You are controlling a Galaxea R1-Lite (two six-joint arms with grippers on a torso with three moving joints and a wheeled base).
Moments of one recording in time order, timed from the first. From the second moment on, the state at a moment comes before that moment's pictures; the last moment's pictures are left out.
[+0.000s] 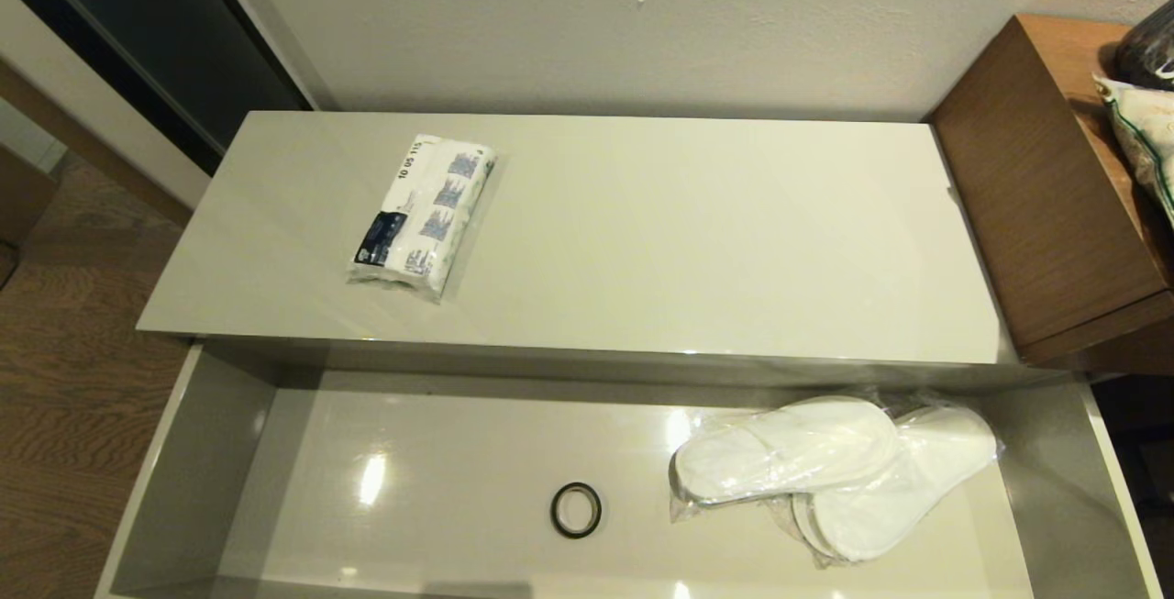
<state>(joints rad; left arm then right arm) 0.00 0.00 0.00 0.01 -0.02 0.07 0.01 0.09 -0.72 0.88 -0.05 -0.08</state>
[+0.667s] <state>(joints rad) 0.00 0.00 0.00 0.01 -0.02 0.07 0.01 0.00 -0.01 -0.07 0.00 -0.06</state>
